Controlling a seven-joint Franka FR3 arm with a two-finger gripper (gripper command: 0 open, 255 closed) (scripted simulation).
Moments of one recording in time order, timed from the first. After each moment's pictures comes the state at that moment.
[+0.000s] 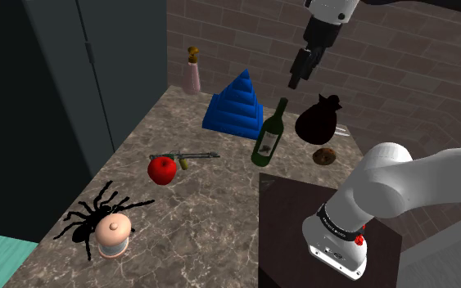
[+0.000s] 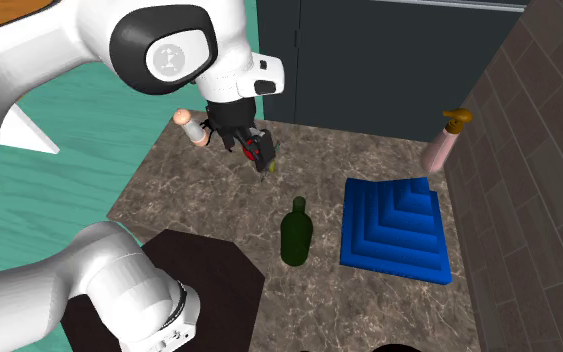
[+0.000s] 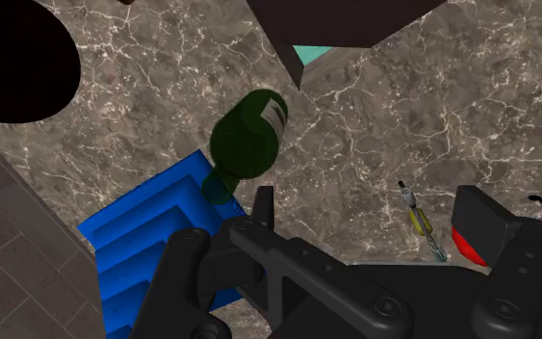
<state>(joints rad) 0.01 -0.80 -0.02 -2.34 -0.06 1.58 -0.07</state>
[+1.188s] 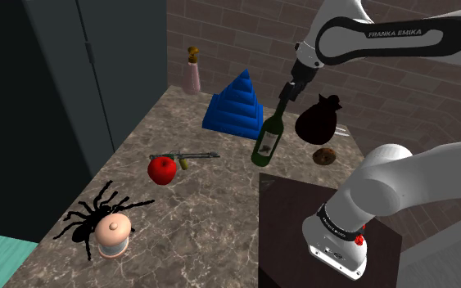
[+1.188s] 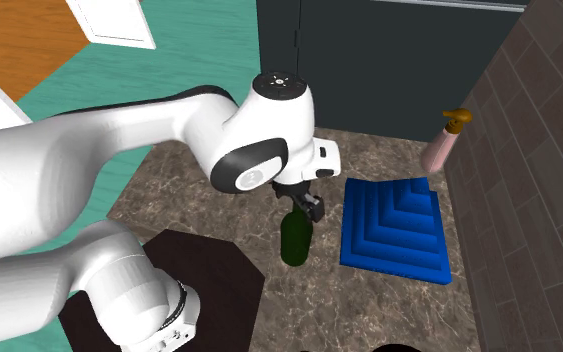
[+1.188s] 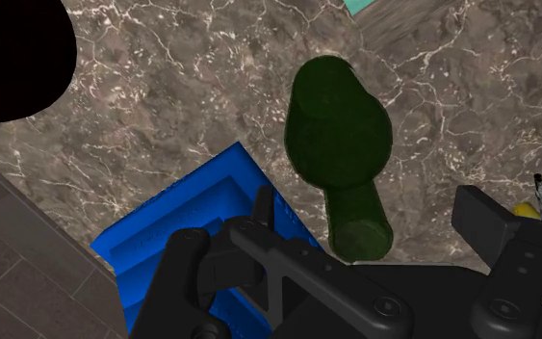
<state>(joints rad) -0.07 -0.69 -0.23 -2.60 -0.17 2.03 -0.21</state>
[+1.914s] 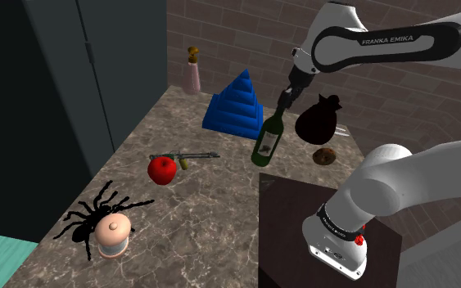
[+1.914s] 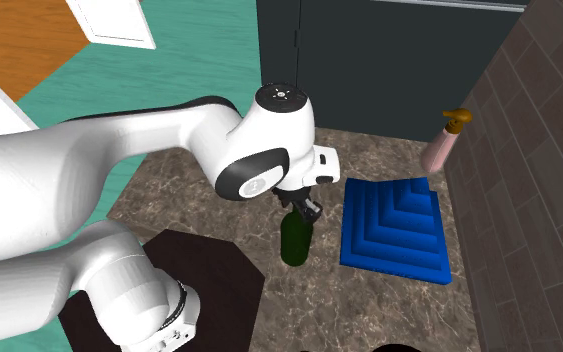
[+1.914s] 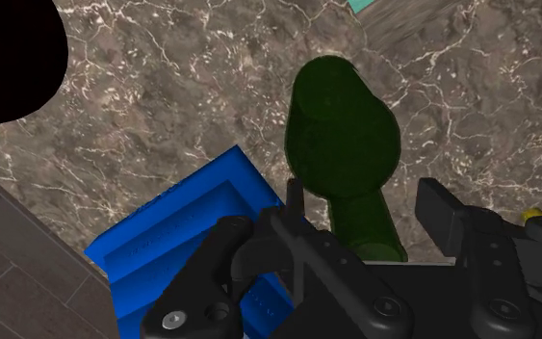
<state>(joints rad) -0.08 -0.67 -0.24 -2.63 -0.17 2.09 -0.21</state>
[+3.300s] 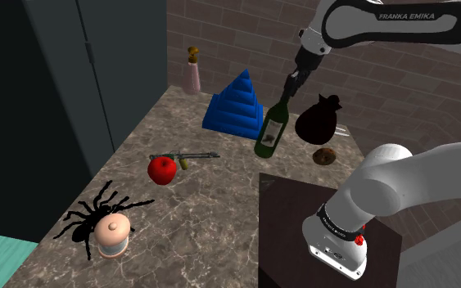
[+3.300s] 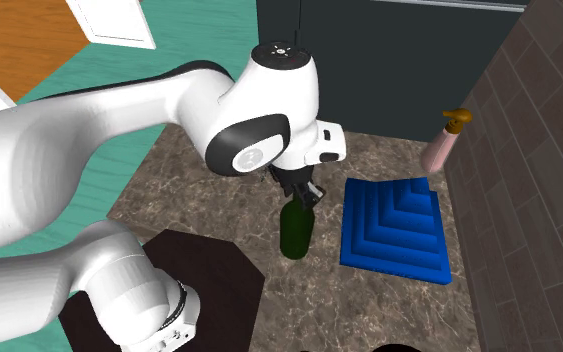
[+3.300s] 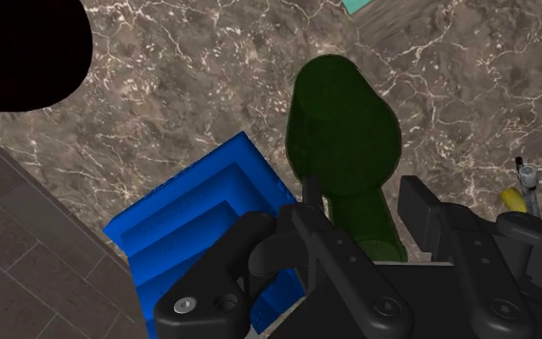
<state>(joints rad) -0.07 -0.69 -0.22 -2.50 -0.16 1.93 -0.21</state>
